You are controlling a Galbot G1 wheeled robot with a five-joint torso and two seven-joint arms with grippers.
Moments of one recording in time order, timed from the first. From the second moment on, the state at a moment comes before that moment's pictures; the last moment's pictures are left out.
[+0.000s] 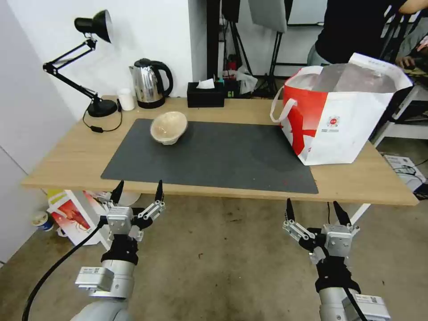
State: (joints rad) left arm 1.79 -1.59 -0.54 -2.38 -0.04 -0.06 0.05; right arm -1.91 1.11 0.24 2.48 0.00 -0.01 0.62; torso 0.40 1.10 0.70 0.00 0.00
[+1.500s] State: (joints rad) left arm 1.60 -1.27 -0.67 -2.50 -0.77 0.30 -0.28; right arm -1.92 1.12 0.23 2.48 -0.02 -0.02 0.63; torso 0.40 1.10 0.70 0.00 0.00
